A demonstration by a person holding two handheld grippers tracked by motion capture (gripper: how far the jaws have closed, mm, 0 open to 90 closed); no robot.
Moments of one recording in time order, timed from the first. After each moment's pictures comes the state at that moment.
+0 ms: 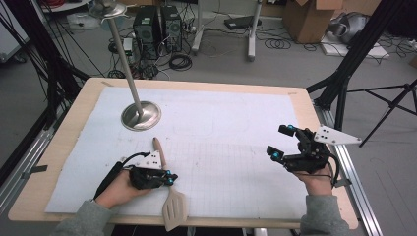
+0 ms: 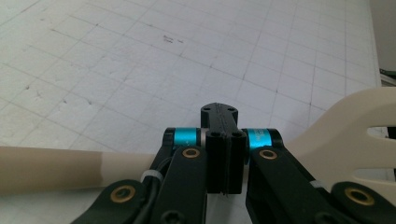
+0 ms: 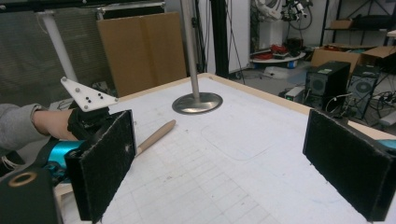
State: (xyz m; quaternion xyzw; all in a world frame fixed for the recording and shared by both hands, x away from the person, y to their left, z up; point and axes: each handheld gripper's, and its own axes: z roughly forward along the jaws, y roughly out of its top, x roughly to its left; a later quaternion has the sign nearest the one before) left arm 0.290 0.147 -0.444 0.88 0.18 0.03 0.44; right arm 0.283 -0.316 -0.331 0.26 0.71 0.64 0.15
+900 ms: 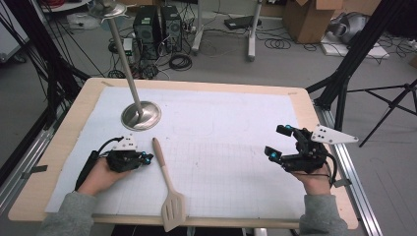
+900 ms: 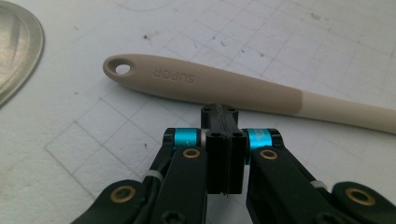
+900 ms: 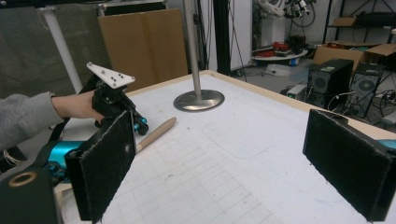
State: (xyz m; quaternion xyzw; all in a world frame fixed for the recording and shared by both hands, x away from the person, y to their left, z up) left arm 0.331 0.214 -0.445 0.86 0.27 0.12 0.42; right arm 0.284 -0.313 -0.332 0.26 0.72 0.63 0.14
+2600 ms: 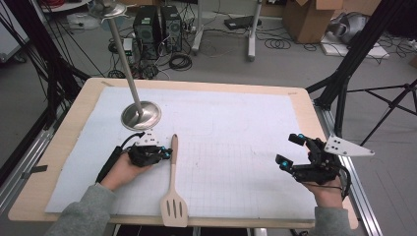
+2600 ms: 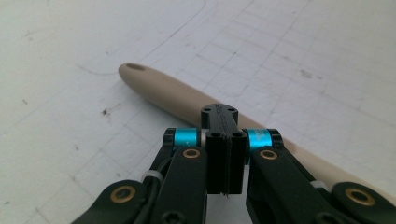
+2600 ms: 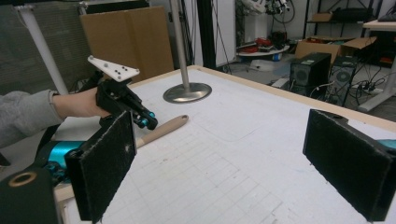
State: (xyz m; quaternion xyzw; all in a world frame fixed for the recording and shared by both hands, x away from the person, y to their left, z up) left arm 0.343 0.157 -0.436 0.85 0.25 0.12 0.45; right arm 0.257 -0.336 -0.336 0.29 0.71 0.62 0.16
